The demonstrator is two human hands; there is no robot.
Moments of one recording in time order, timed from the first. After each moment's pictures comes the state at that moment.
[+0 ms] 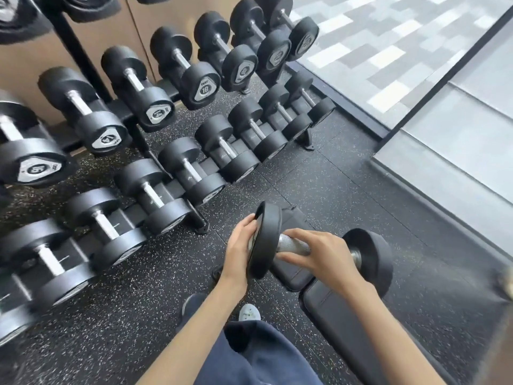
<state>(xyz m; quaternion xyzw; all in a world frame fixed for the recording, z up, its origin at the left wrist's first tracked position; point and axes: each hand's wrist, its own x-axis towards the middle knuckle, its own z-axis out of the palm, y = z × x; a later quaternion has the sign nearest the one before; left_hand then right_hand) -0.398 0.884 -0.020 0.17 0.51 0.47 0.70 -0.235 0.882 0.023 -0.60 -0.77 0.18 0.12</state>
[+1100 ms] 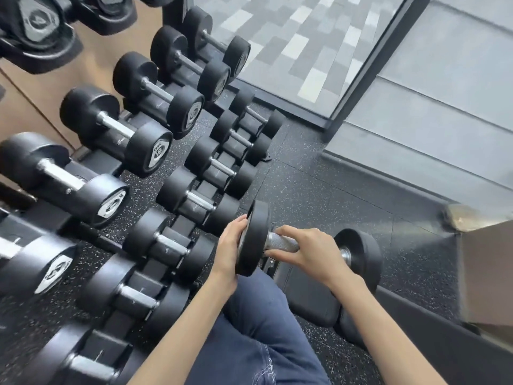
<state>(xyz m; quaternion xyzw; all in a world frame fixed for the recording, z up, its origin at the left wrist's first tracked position) -0.513 1.176 -0.015 0.28 0.45 0.30 0.79 -0.362 1.110 0.024 -0.75 -0.63 0.18 0.09</state>
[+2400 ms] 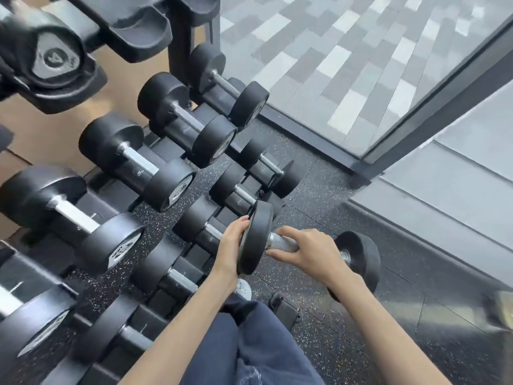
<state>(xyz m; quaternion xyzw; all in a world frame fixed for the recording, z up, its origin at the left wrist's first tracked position) -0.306 1.524 -0.025 0.21 0.53 0.31 0.77 -0.145 1.483 0.002 -0.70 -0.68 0.22 0.05</state>
